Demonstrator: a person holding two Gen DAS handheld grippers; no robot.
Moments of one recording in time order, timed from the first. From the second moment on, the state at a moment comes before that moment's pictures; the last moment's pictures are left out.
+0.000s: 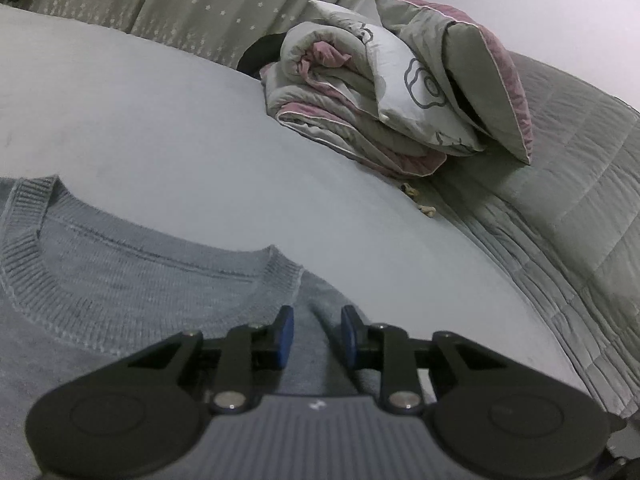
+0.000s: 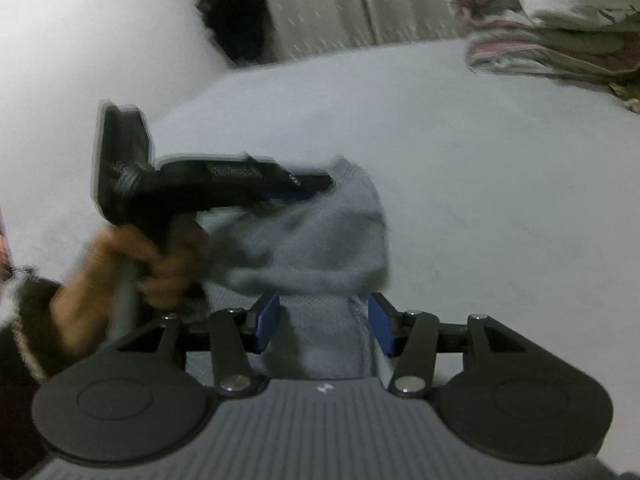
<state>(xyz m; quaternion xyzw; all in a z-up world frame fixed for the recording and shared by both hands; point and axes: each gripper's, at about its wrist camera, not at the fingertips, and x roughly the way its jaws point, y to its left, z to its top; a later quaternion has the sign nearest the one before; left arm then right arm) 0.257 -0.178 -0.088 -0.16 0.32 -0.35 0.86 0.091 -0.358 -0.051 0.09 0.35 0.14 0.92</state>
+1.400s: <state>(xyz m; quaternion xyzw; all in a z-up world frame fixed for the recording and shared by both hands) 0.306 -0.195 -0.076 -0.07 0.30 -0.31 0.90 0.086 -0.458 -0.062 0.17 0.24 -0.11 0.95</state>
